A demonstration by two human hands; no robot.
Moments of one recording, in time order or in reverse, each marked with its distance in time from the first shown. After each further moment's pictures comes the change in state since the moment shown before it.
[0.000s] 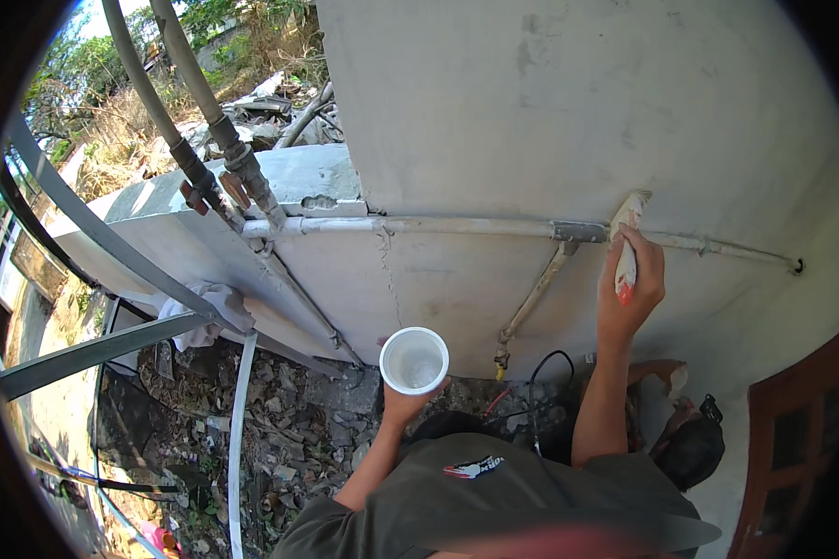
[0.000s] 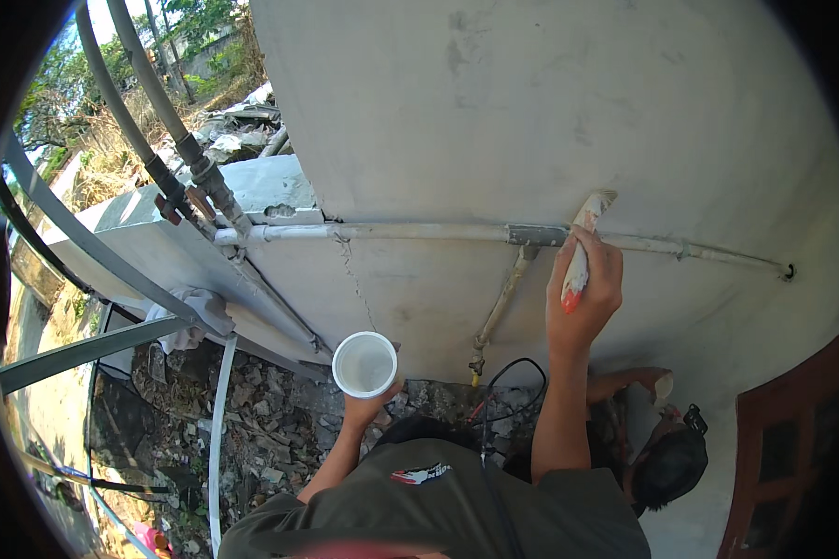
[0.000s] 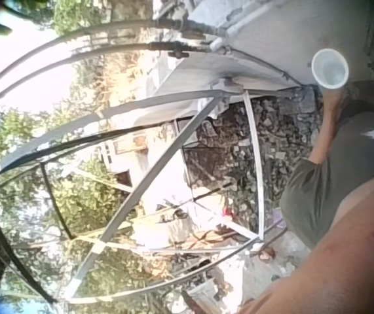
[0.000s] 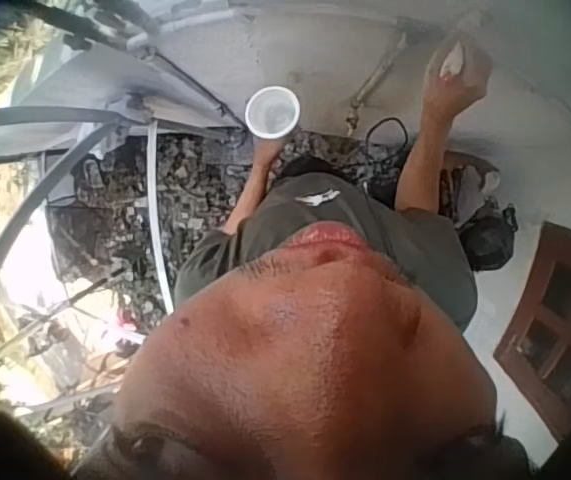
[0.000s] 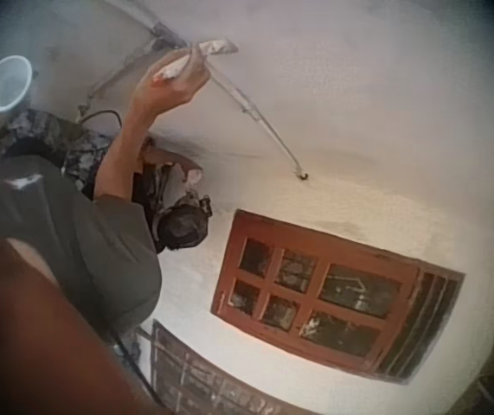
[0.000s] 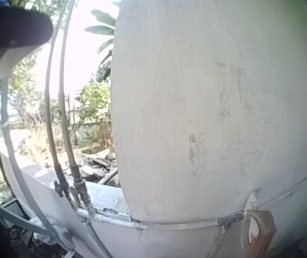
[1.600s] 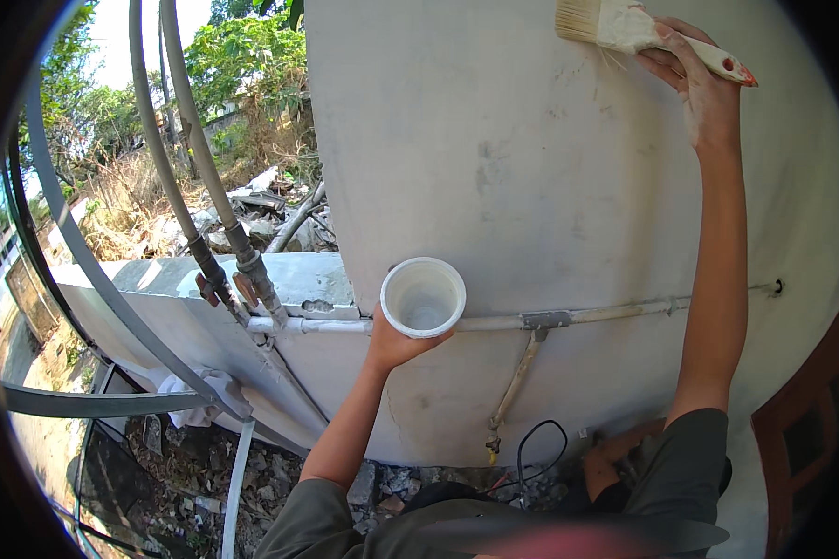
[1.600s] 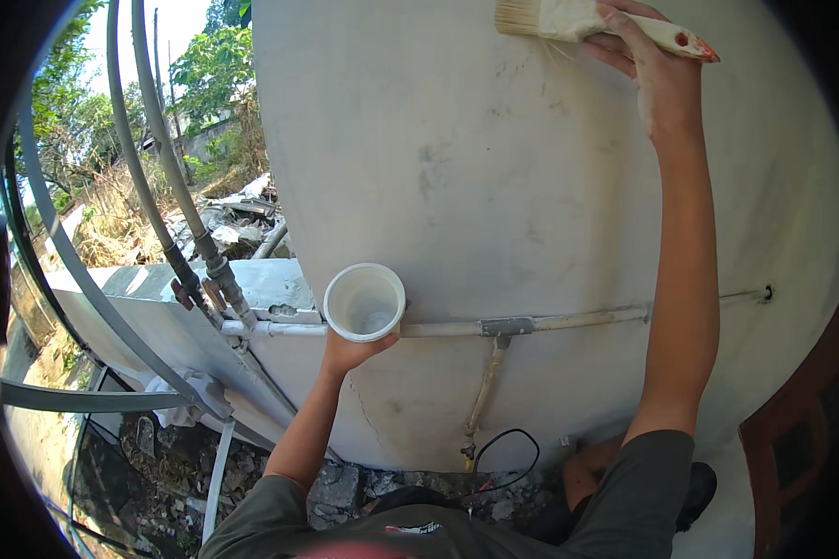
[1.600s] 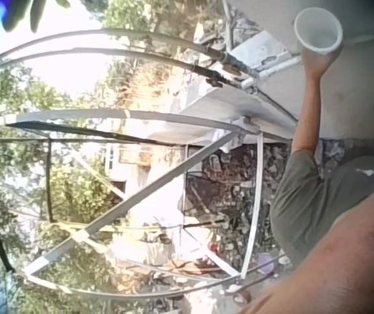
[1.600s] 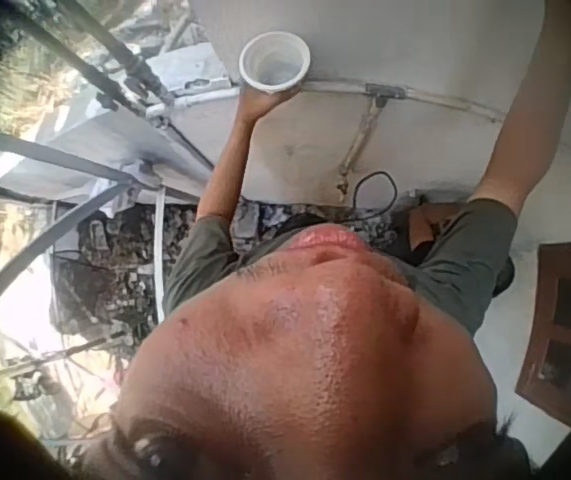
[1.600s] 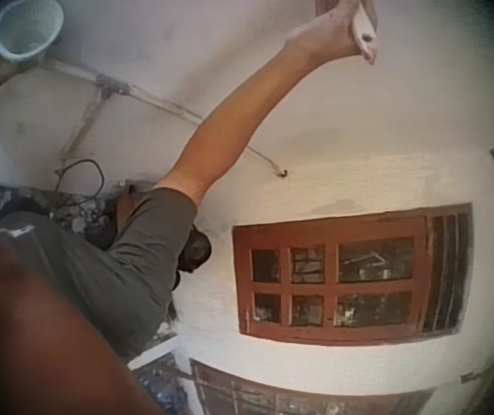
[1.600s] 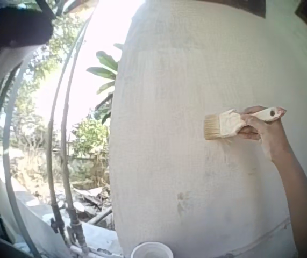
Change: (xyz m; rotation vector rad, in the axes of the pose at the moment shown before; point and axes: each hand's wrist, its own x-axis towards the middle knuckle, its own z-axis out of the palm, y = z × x) left_hand 0.208 0.181 0.034 0.028 -0.234 0.611; right_hand 0.327 -0.032 -0.045 0.992 -0.121 -0.067
